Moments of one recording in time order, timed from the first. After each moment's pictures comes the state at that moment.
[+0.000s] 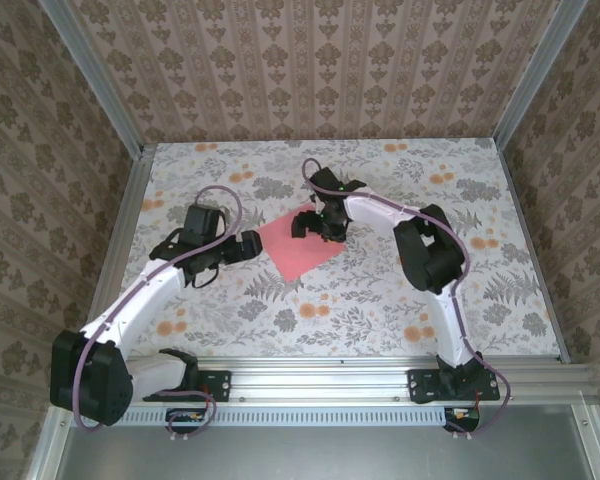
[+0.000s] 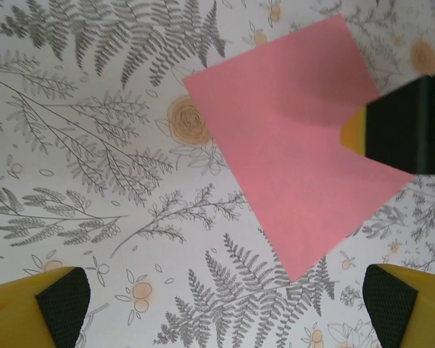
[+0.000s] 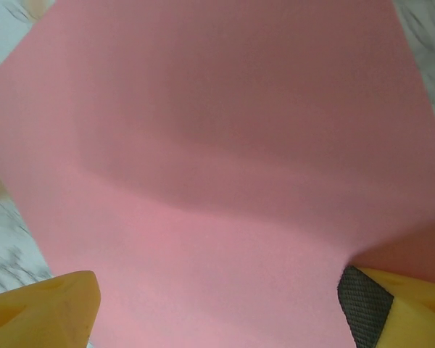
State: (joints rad) left arm -0.40 1.18 0.81 -0.53 0.12 -0.50; right arm 0.53 2.17 1.63 -0.70 -0.24 0.55
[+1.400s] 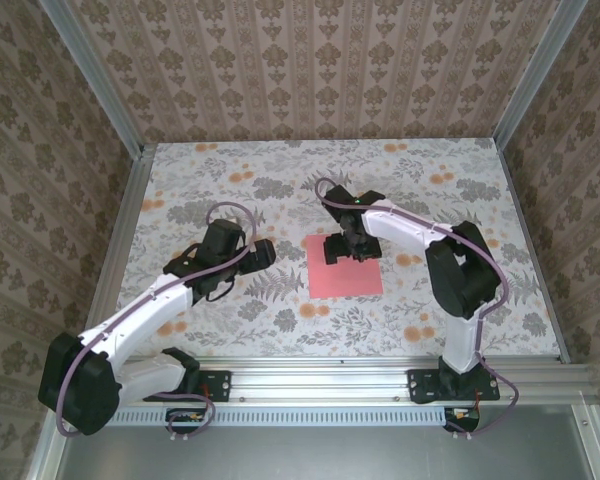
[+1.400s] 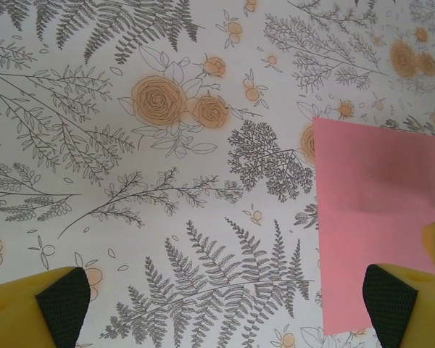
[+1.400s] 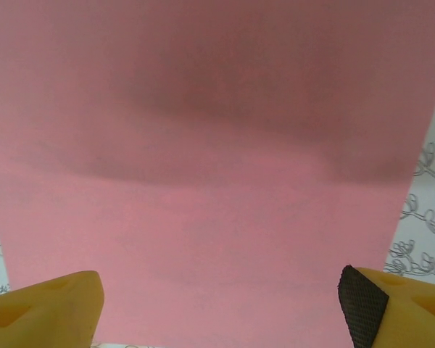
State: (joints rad) left arm -0.58 1.11 0.71 -0.42 -0.04 -0.68; right arm 0.57 1.92 1.43 -0.96 0.05 0.48
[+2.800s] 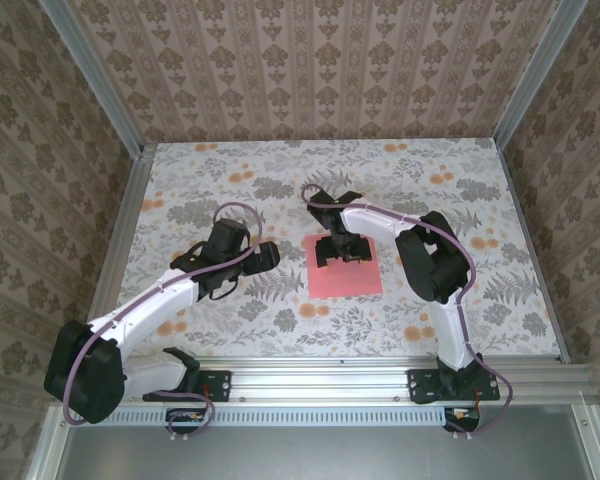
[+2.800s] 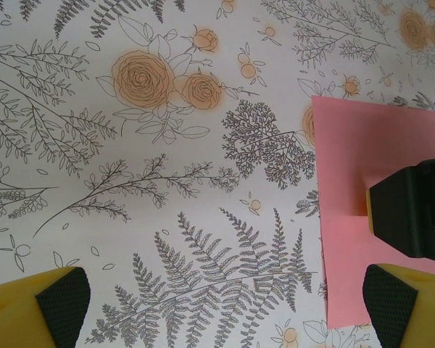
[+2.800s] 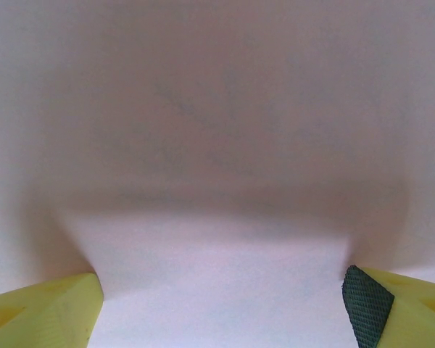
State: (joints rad) left arm -0.58 1.18 0.71 -0.40 0.00 -0.66; right arm 0.60 2.12 1.56 -1.01 0.09 0.55
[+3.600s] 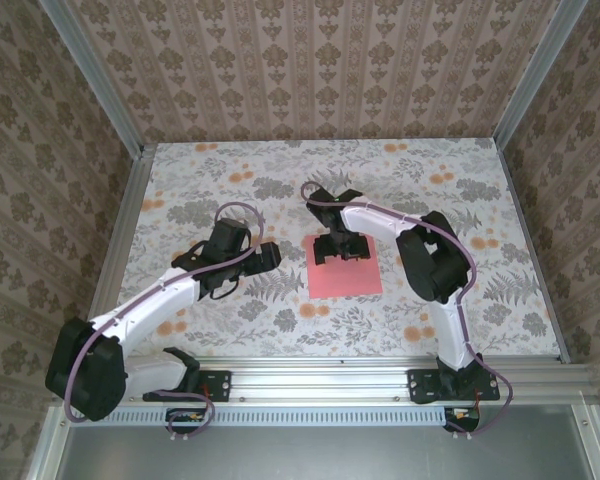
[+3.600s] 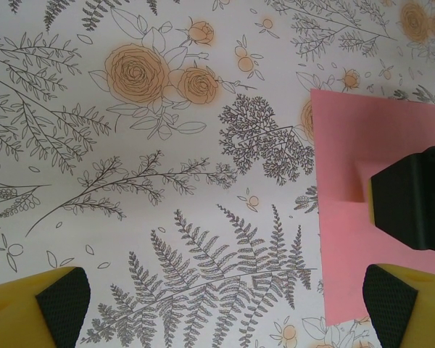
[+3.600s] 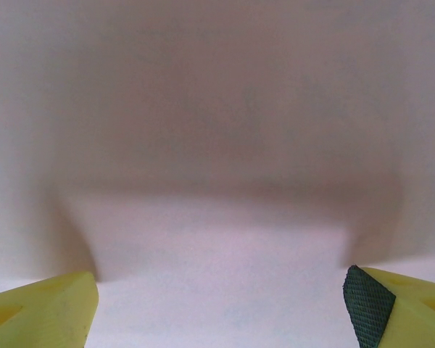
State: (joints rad) left arm -0.58 1.19 0.72 -0.40 0.02 -0.66; right arm 0.60 2.12 1.58 -1.01 0.07 0.55
